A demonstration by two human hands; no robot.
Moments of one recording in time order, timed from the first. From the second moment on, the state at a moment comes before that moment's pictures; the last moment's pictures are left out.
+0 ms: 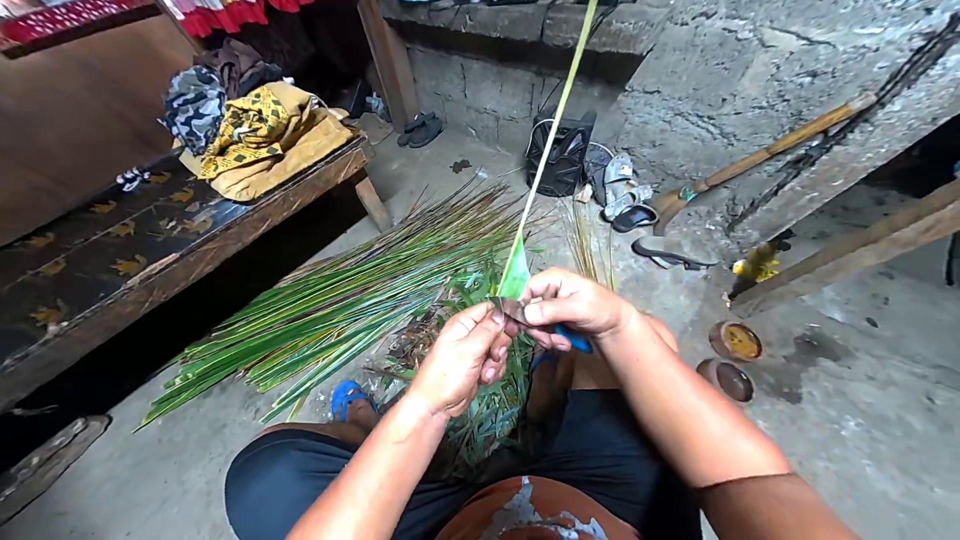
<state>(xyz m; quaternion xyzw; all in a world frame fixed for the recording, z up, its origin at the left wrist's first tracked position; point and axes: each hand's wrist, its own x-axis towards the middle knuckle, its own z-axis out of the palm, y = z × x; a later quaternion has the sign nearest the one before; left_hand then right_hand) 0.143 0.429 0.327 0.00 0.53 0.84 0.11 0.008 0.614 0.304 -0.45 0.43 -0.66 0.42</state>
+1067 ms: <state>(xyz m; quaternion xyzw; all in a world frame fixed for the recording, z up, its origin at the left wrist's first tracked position) 0.168 0.429 0.307 -0.02 0.55 0.83 0.10 -0.031 0.607 0.334 -0.31 0.53 -0.77 0.19</state>
